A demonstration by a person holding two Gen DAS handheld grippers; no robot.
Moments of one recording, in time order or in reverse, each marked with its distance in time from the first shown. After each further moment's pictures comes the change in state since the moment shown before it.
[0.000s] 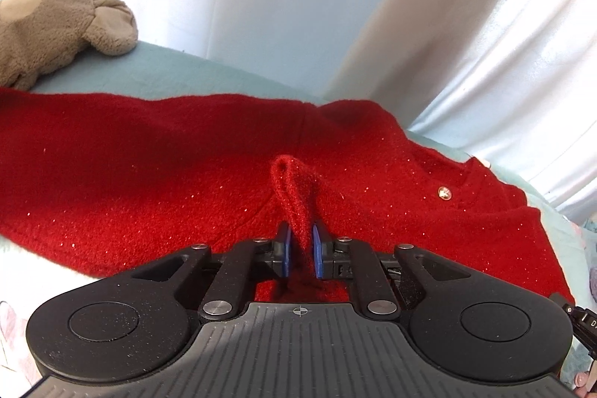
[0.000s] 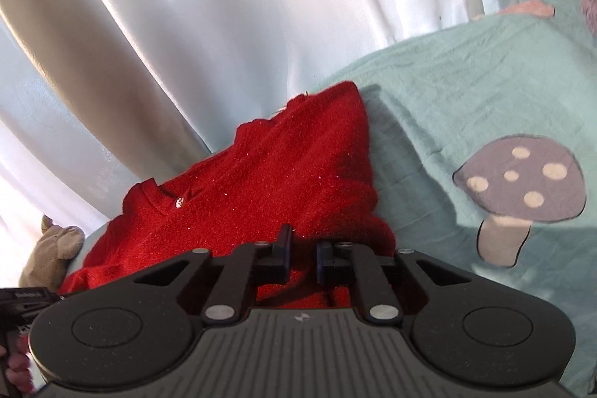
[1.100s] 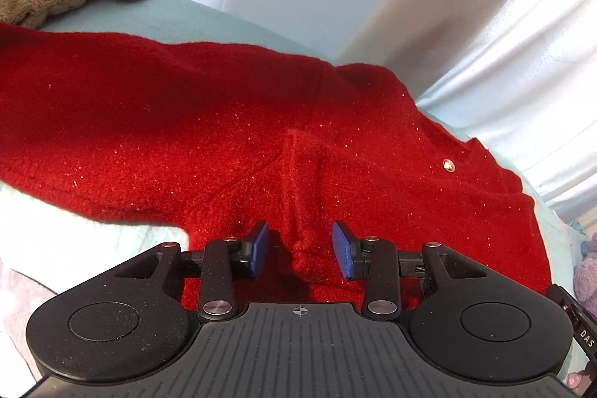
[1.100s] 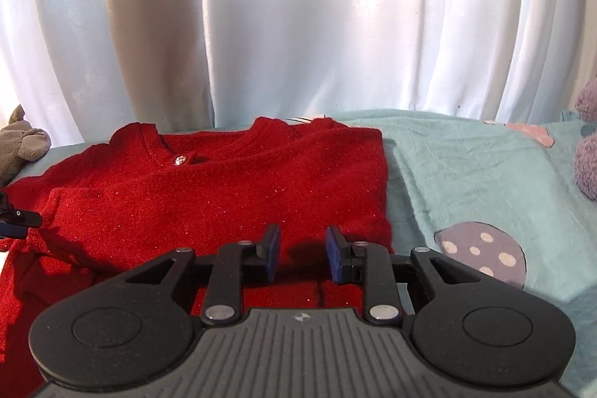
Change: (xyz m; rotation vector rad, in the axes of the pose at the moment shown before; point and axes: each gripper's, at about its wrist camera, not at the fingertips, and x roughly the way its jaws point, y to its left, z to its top) left arm 0.003 0.026 -0.021 -0.089 0.095 -0.048; right arm -0.021 0.063 -0.017 -0.383 -0.022 -0.118
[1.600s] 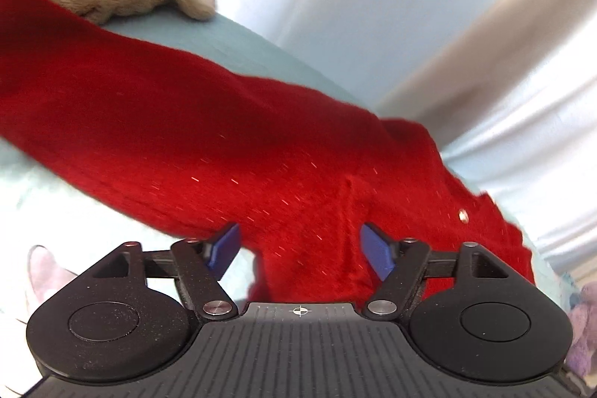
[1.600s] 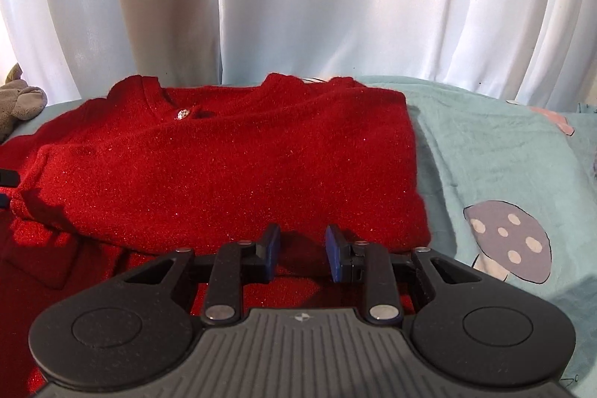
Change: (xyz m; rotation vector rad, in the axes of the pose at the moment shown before) left arm -0.043 0.062 0.004 -0.178 -0.149 0.009; right arm 0.025 0.008 -0.012 -0.032 0.101 0.000
